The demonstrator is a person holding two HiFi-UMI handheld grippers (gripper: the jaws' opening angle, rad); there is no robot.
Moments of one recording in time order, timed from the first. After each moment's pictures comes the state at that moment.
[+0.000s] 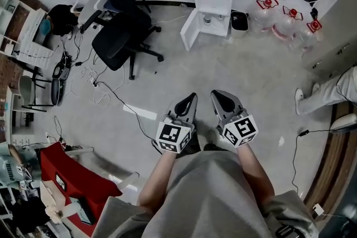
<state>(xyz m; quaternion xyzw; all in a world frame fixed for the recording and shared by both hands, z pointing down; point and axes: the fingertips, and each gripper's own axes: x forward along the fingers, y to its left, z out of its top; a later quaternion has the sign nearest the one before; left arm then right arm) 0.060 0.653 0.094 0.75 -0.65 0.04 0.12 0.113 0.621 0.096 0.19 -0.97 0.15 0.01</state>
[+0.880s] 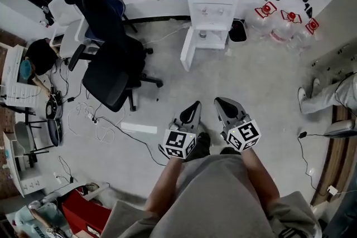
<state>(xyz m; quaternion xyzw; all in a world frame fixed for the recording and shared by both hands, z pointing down) -0.113 0.491 0.133 0.80 -0.57 0.04 0.18 -0.056 0.467 0.126 0.27 -0.94 0.18 0.06</state>
